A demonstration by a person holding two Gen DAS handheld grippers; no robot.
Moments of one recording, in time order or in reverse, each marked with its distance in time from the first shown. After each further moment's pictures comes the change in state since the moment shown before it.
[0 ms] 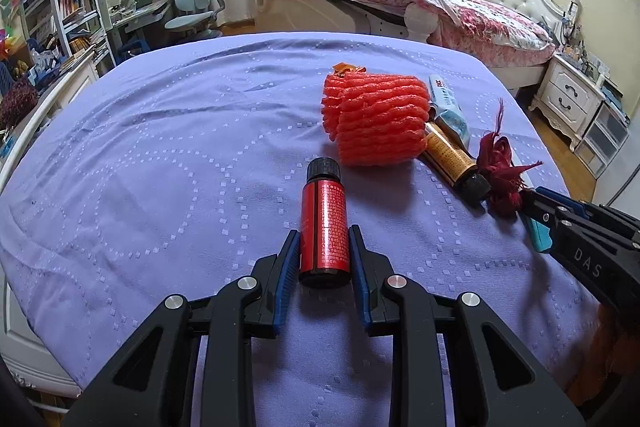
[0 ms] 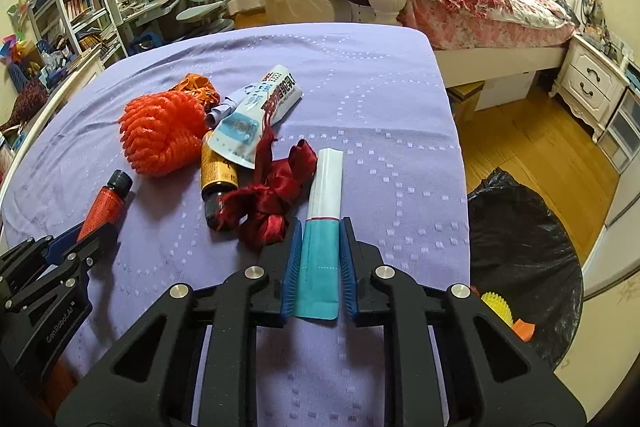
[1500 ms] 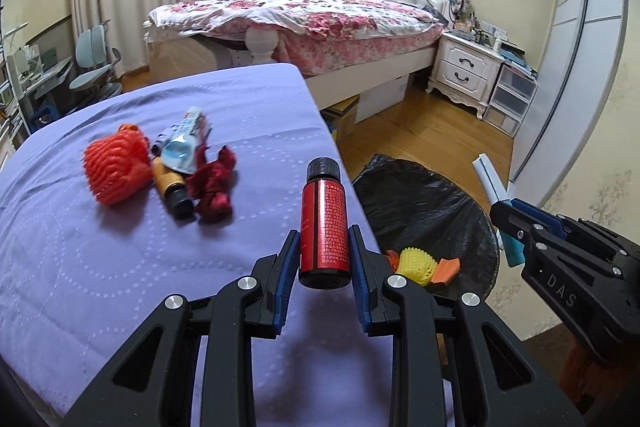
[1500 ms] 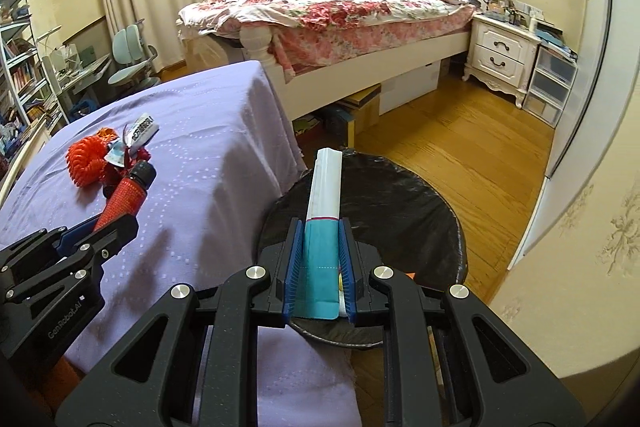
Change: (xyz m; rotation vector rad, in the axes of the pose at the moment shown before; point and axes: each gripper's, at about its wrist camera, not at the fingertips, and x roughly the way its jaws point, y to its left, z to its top) left arm -0.038 -0.159 -0.013 0.240 -0.085 -0.286; right arm -0.093 -0.131 -0.070 0.218 -0.146 -0.197
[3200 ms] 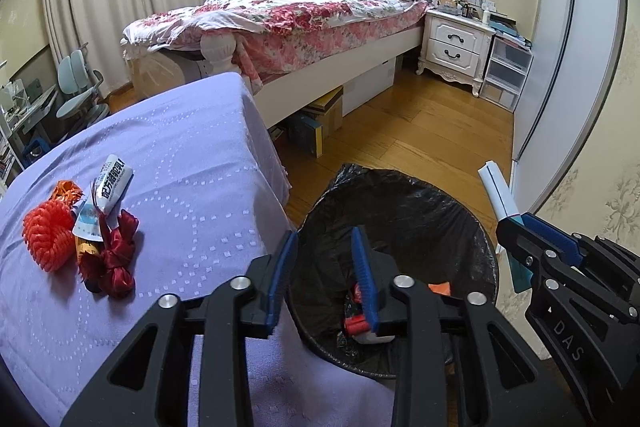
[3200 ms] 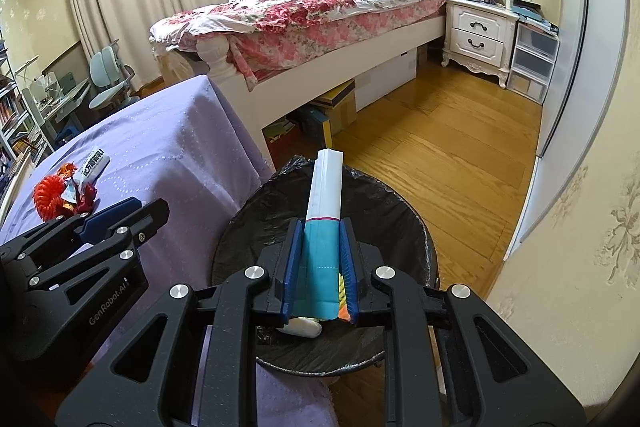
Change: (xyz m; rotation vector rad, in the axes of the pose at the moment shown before) left arm 0.056 -0.064 0.035 0.099 0.043 0.025; right arm 0.024 -0.066 0.014 0.102 0.003 -0.022
